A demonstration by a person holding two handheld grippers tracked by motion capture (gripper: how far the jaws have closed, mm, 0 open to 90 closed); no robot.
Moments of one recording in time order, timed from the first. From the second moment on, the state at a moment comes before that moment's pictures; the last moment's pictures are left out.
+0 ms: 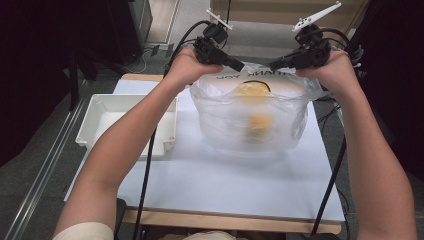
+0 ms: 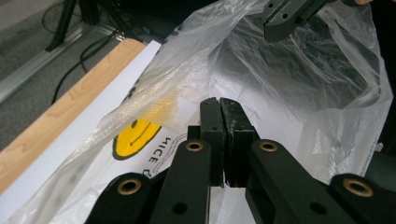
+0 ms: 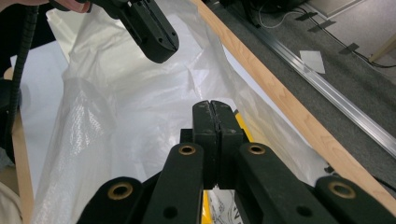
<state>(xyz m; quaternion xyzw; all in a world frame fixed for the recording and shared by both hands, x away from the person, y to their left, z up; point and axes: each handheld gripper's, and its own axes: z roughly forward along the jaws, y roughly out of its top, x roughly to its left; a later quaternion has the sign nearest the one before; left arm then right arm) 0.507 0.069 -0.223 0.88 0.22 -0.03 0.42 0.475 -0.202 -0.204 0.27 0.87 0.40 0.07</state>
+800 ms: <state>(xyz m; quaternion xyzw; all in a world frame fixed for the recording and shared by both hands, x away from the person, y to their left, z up) 0.501 0.064 -0.284 0.88 0.24 -0.03 0.40 0.456 -0.226 -0.261 0.30 0.88 0.37 0.08</state>
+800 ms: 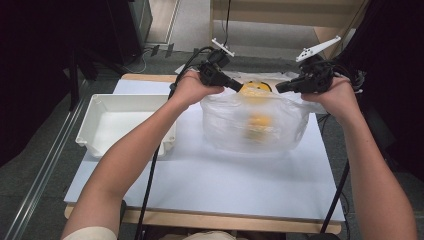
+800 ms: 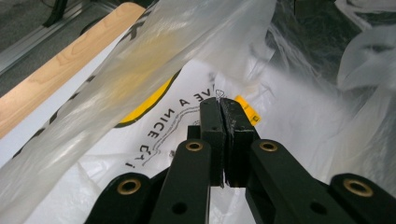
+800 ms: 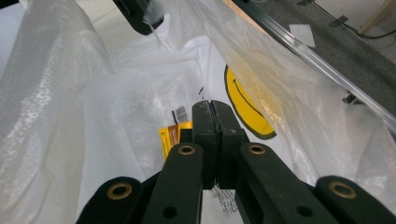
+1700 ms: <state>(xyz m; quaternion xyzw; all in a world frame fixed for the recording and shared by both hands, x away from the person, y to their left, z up) 0.505 0.083 -0.335 0.90 0.28 -0.02 0.34 0.438 -0.275 -0.318 0.37 0.86 0.34 0.10</state>
